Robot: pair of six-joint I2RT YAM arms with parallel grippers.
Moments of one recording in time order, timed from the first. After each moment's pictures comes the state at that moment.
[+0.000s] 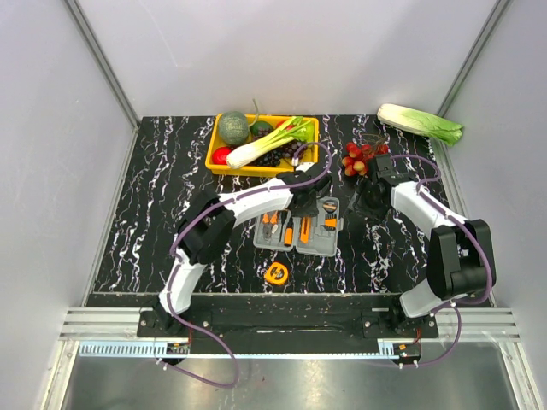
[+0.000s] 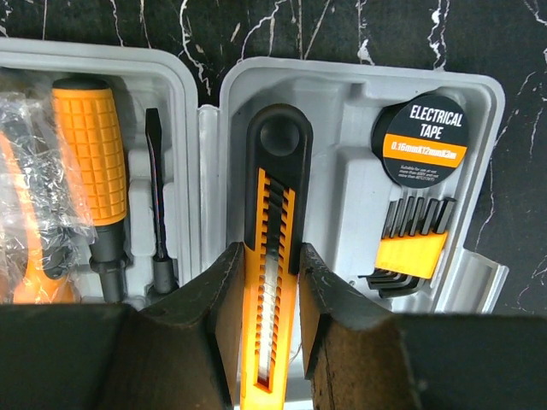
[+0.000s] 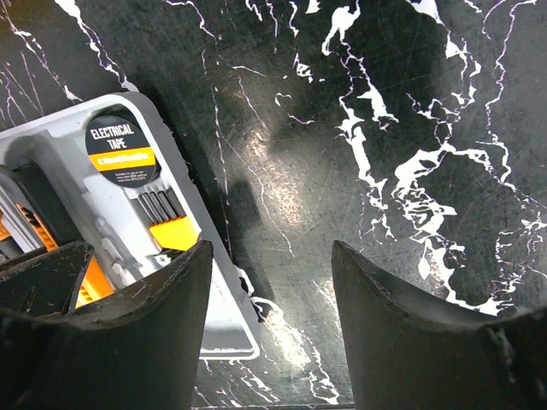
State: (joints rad) left arm -0.88 2.15 1.71 -0.66 -0.21 -0.81; right arm 0.20 1.55 1.02 -0.64 0.02 0.68
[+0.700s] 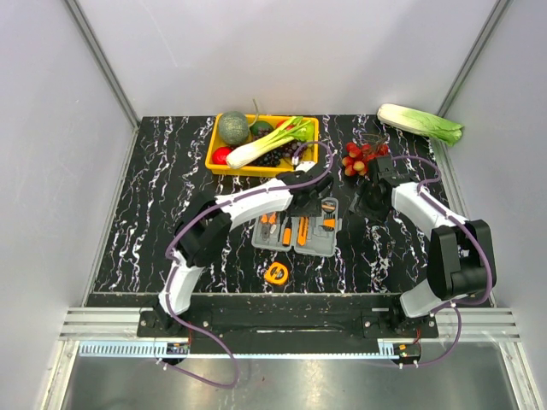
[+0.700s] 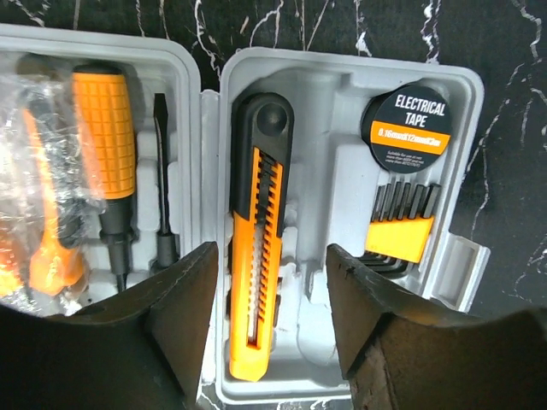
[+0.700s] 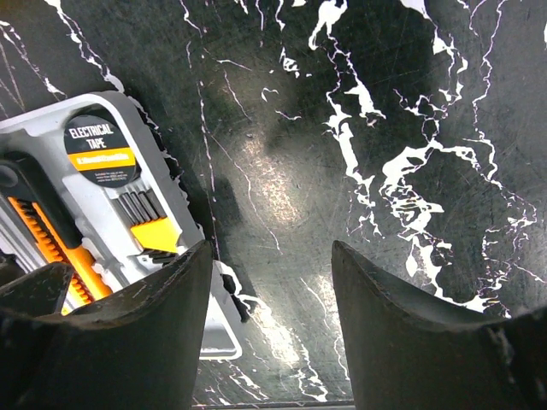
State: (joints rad) left arm -0.89 2.13 1.71 -0.70 -0.26 -0.83; right arm 0.19 1.54 1.01 -0.65 0.02 0.65
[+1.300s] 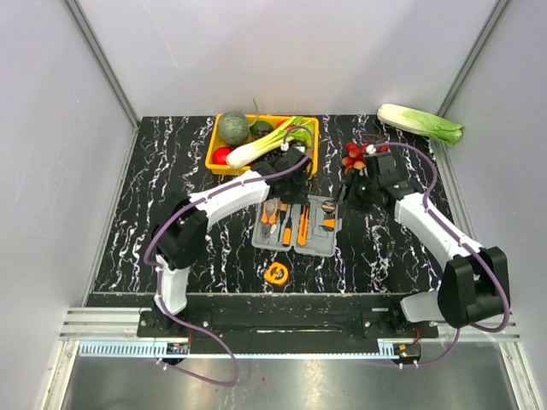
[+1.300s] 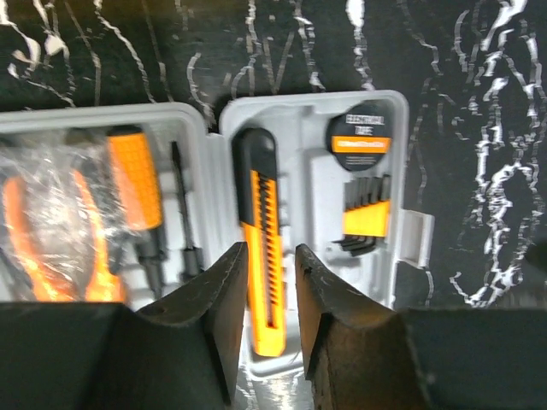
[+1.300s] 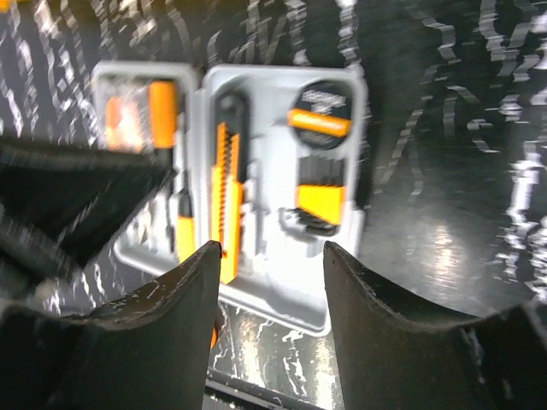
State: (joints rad) left arm -0.80 1.96 1.60 -0.56 -0.09 -0.68; right arm 0.26 1.38 1.01 -0.50 -0.16 0.57
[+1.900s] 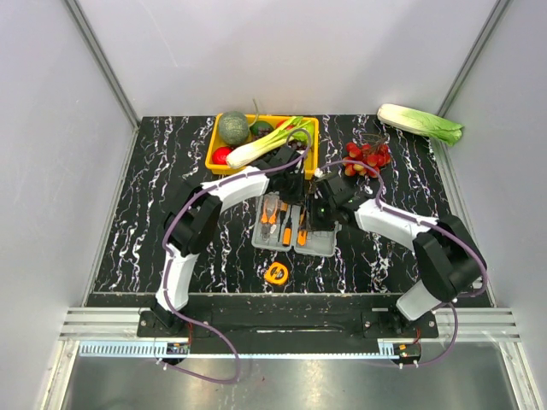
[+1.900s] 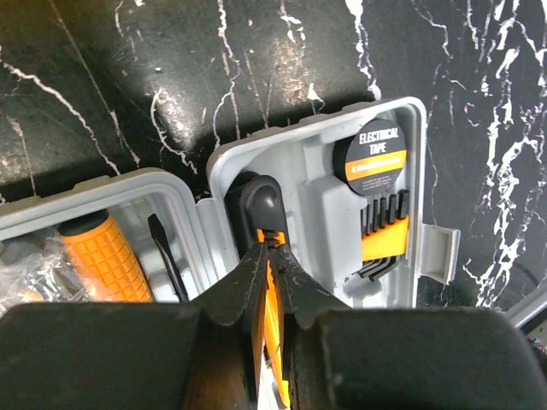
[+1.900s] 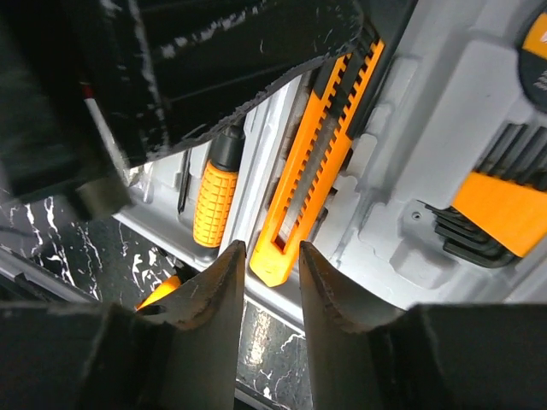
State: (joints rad) left arm -0.69 2.12 1.60 -0.44 0.21 -0.55; right arm 0.59 1.56 0.93 -0.29 -0.18 0.57
